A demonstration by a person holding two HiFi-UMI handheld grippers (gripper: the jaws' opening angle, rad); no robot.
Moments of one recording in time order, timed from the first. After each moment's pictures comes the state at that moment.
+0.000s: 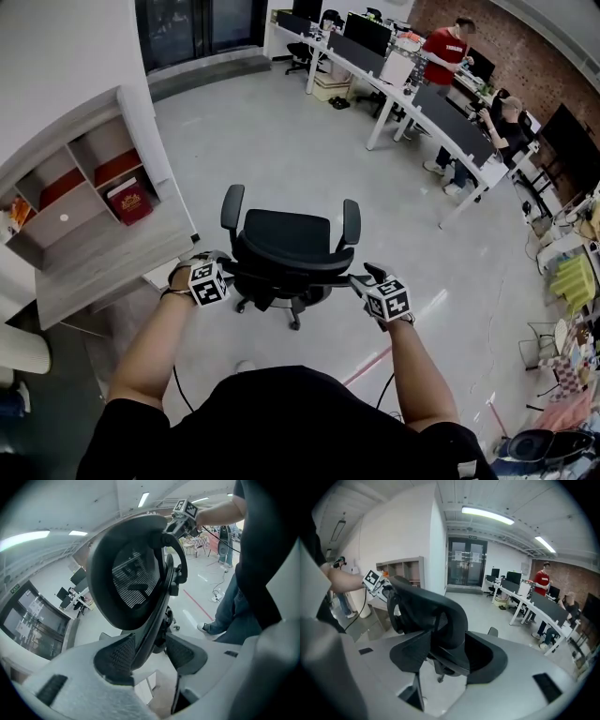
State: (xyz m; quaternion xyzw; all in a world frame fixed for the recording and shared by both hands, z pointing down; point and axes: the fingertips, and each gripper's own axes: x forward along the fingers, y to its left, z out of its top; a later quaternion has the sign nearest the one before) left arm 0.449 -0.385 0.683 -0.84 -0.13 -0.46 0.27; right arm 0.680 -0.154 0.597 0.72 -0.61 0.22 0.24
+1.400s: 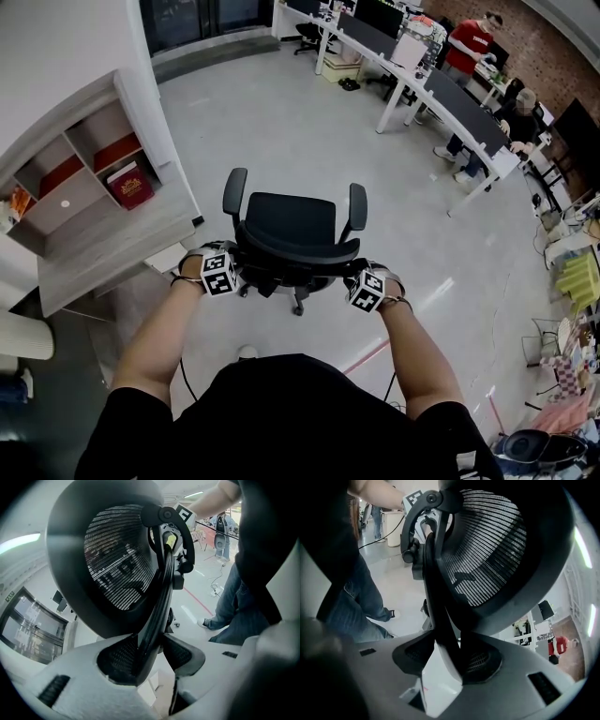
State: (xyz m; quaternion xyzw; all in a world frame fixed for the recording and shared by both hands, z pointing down) left arm 0.478 -0.384 0.721 -0.82 -0.14 -0.47 0.29; right arm 0.676 -0.170 0.707 0.50 -0.62 0.15 0.58
